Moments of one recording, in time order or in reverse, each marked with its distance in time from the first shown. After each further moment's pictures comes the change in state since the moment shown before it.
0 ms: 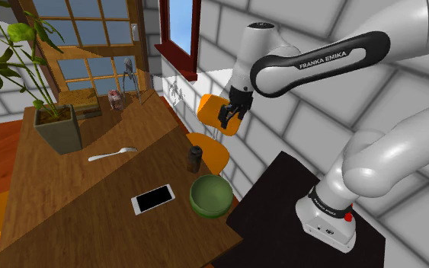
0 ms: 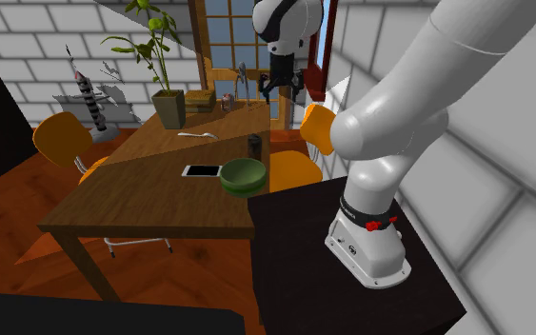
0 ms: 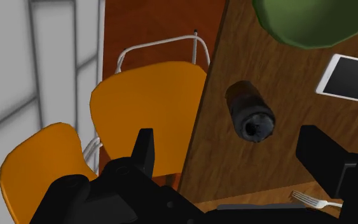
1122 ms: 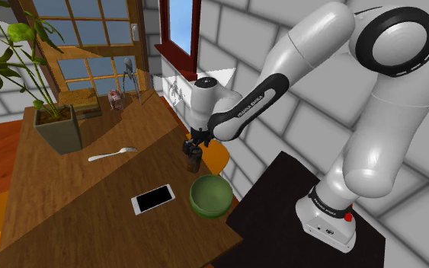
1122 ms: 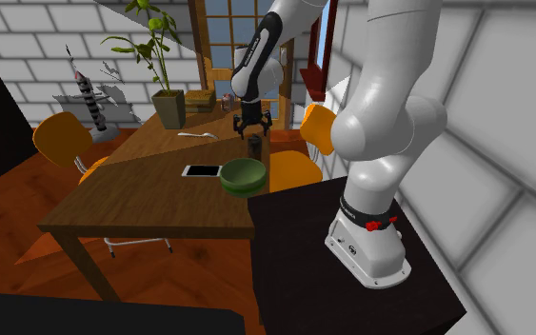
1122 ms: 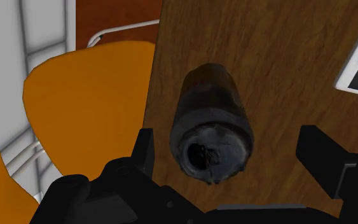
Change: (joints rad) arm 0.038 0.620 0.080 0.210 -0.251 0.376 0.307
